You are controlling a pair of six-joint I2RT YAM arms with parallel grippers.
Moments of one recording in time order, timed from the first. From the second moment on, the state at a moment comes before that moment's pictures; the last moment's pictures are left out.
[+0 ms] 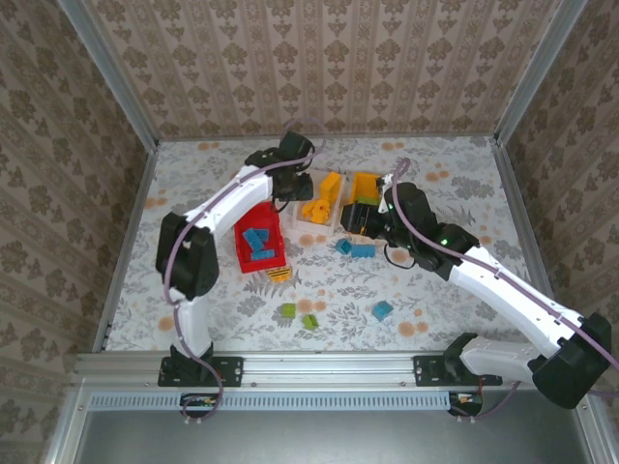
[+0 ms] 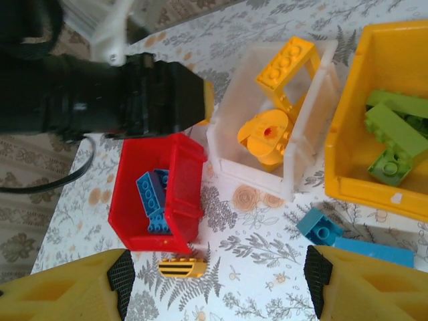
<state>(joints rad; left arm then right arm) -0.61 2.00 1.79 -0.85 -0.06 -0.46 0.62 1.16 1.04 -0.43 0.03 0.66</state>
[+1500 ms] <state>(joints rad) -1.28 1.84 1.48 -0.73 -0.09 -0.34 0.58 0.65 1.16 -1.26 0.15 0.90</state>
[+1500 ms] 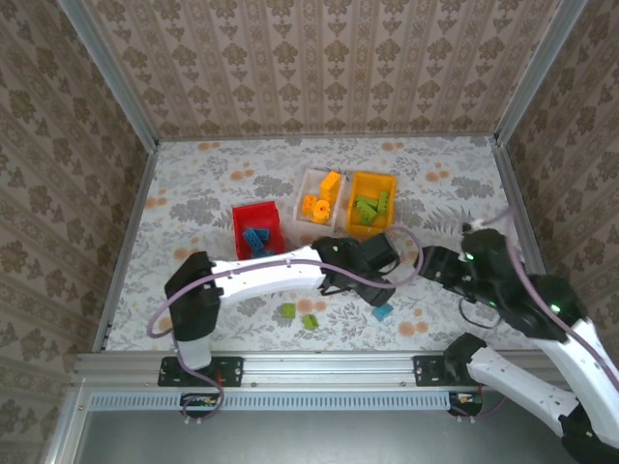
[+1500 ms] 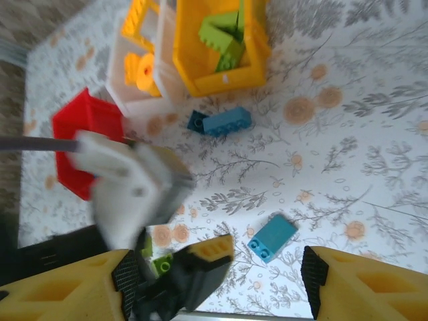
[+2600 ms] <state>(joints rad) -1.34 2.03 1.65 -0.77 0.01 -0.55 0.58 0.63 1.30 -1.34 0.24 0.89</state>
